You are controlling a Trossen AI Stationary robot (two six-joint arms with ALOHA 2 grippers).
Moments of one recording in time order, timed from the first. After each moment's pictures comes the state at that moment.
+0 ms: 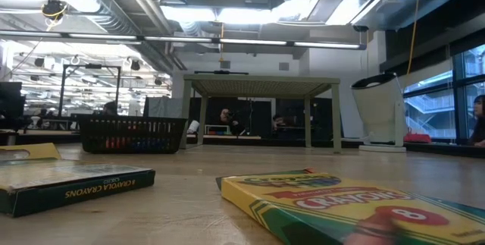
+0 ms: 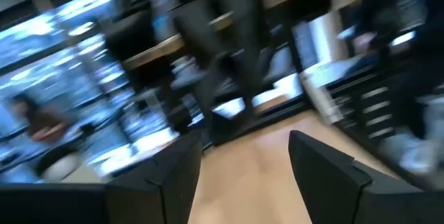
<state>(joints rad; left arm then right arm) -0.57 1.42 0.63 0.84 -0.49 0.39 0.55 1.75 1.56 -0.38 0.50 0.36</state>
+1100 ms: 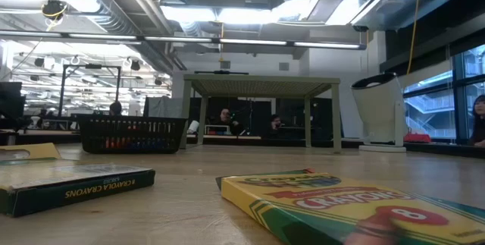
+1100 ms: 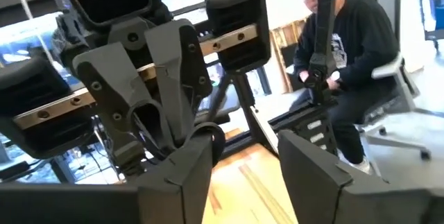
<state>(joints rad) -0.57 1.42 0.63 0.91 -0.28 0.36 0.48 1.80 1.56 -0.18 0.39 0.22</state>
